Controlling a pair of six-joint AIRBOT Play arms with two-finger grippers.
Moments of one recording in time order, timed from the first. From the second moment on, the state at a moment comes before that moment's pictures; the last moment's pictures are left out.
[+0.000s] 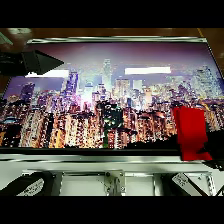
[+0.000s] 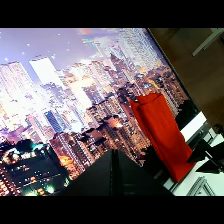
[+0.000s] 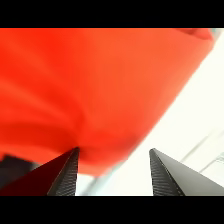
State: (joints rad) left arm -0.02 -1.10 1.50 0.57 -1.23 -1.22; right arm -0.99 -1.14 0.70 -1.53 1.32 1.67
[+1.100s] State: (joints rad) left arm -0.28 -1.41 1.56 1.54 -1.41 -1.60; right arm -0.21 -1.27 1.32 -1.47 1.43 1.62
